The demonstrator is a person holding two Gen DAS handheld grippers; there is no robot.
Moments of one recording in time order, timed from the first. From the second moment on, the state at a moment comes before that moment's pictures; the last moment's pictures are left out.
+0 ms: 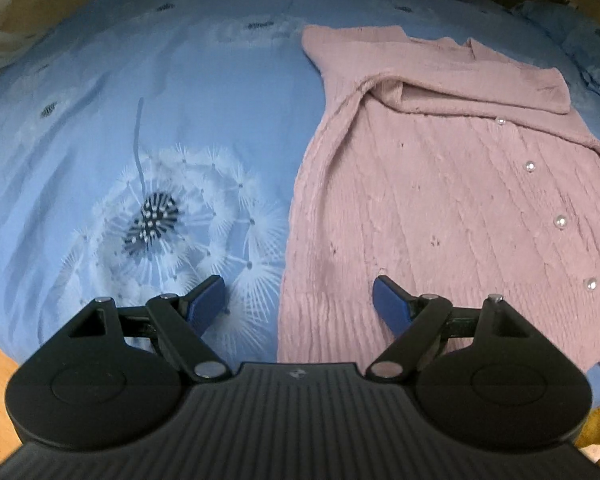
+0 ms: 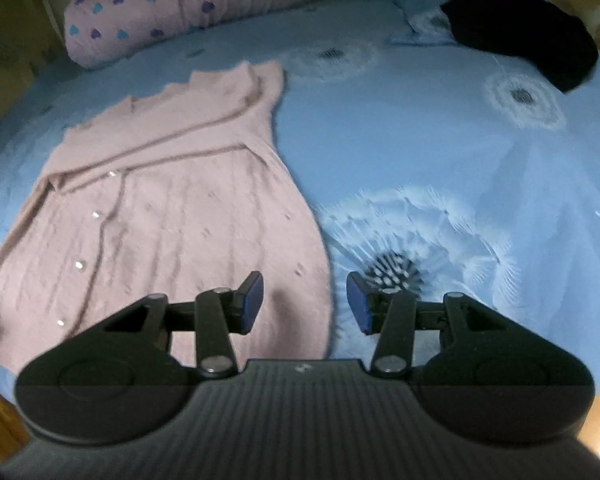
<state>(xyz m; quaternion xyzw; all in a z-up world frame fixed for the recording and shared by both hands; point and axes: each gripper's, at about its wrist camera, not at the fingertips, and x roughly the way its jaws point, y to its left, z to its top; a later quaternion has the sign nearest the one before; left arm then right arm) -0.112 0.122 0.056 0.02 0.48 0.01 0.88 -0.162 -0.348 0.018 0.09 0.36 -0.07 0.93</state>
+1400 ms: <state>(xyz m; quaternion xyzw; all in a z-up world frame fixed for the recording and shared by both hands) -0.114 0.101 0.048 -0.02 0.49 -0.10 0.86 -0.146 -0.334 0.000 0.15 0.39 0.07 0.91</state>
